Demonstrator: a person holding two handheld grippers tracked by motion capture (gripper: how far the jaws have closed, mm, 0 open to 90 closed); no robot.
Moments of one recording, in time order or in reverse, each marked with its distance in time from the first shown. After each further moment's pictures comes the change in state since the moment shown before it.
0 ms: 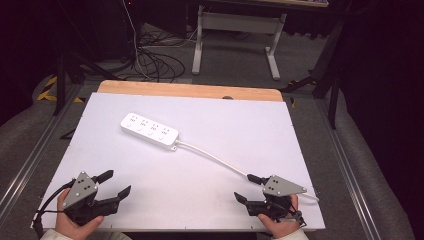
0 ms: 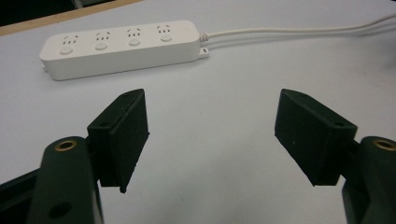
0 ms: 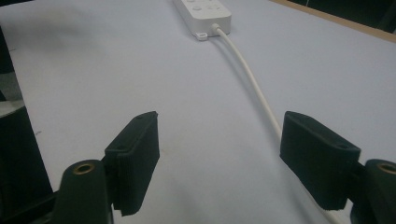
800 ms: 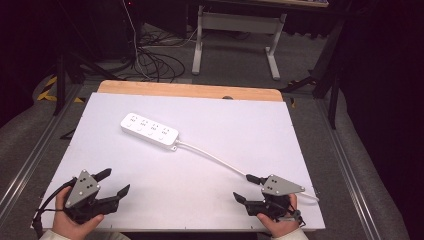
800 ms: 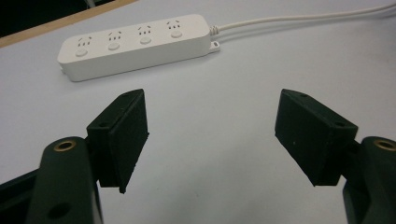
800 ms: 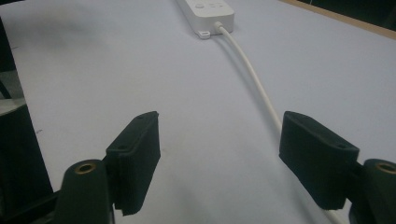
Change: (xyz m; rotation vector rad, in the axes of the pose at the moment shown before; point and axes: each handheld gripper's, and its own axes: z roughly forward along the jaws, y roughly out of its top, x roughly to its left) left arm -0.002 0.008 -0.001 0.044 0.054 0.049; right arm -0.001 0.000 0.003 0.006 0.011 -0.003
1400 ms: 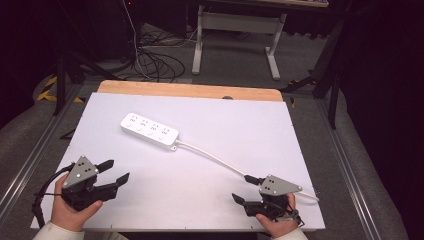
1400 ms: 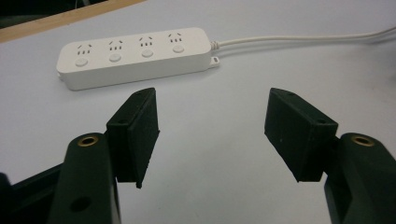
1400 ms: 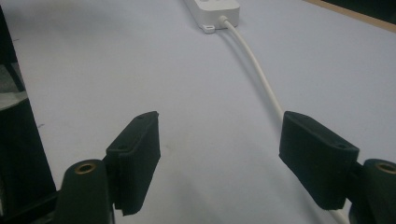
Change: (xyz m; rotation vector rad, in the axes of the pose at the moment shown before) left arm 0.016 0.034 0.003 0.045 -0.040 -0.059; right arm 0.002 0.001 0.003 0.024 0.011 -0.011
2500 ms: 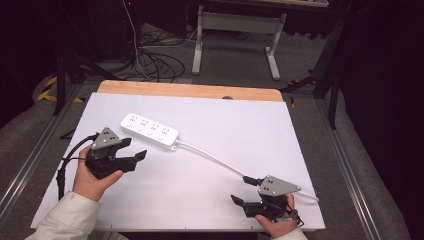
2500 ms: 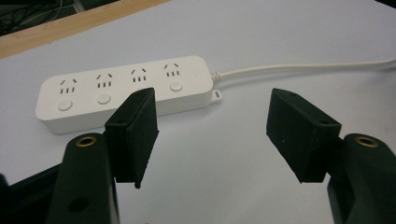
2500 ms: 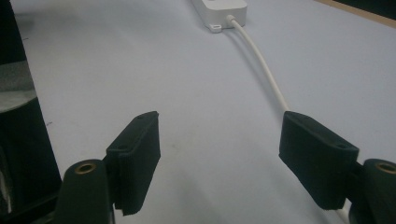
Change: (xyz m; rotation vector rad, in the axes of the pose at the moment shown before) left arm 0.010 0.057 0.046 0.049 -0.032 0.003; right arm 0.001 0.000 0.002 0.000 0.027 -0.002
